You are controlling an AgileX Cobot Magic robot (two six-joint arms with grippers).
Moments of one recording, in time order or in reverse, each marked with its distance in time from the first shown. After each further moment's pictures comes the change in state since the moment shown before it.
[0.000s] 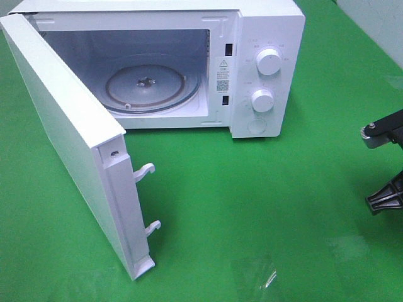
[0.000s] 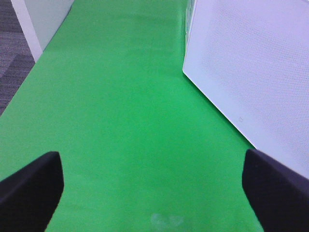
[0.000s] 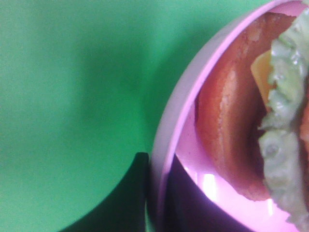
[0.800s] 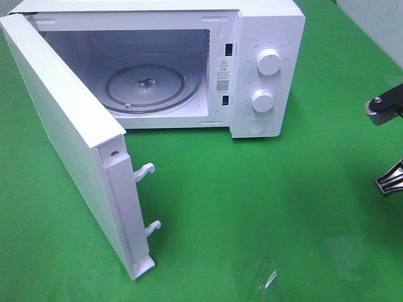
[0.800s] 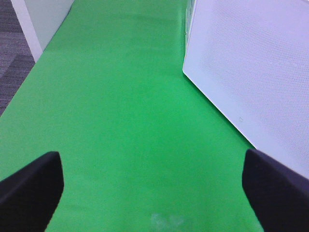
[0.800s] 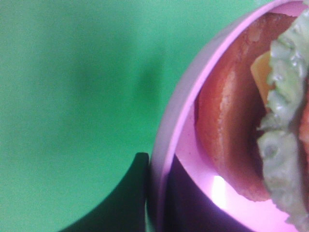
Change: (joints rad) left arm 0.000 0.000 0.000 0.000 0.000 0.000; right arm 0.093 -0.156 -0.057 0.054 0.174 -0.108
